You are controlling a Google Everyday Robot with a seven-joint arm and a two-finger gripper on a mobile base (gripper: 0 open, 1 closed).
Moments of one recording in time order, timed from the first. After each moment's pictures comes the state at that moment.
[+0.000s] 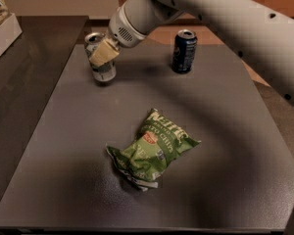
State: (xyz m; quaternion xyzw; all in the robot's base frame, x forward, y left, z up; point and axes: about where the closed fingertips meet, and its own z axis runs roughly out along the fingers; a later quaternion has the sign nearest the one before) arm 0.632 0.114 0.931 -0.57 0.72 0.20 0.35
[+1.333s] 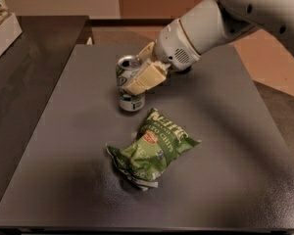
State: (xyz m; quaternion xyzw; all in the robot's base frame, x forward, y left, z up) arm 0.523 0.022 0.928 -0.62 0.66 0.28 0.31
